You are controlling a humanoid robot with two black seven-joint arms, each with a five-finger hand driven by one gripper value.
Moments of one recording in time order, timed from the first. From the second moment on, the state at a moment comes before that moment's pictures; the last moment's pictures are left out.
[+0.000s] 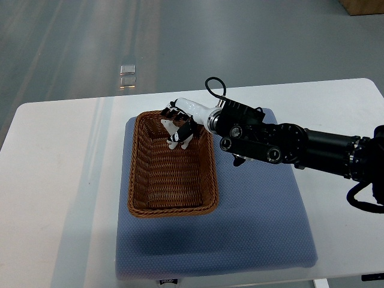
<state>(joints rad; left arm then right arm) -0.04 0.00 -0.02 -0.27 0.03 -0.09 0.04 1.17 0.00 0.01 0.85 -0.82 -0.19 -0.18</state>
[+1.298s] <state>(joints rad) -0.05 0.00 -0.02 -0.28 0.03 -0.09 0.04 0.82 -0.06 0.96 0.82 -0.62 -0.27 -0.11</state>
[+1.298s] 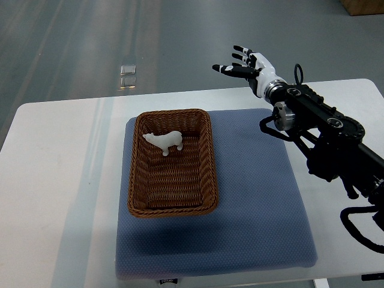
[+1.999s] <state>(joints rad) -0.04 0.00 -0.02 -0.29 0.03 -0.08 0.04 0.77 -0.04 1.09 0.56 -0.16 0.10 0.35</state>
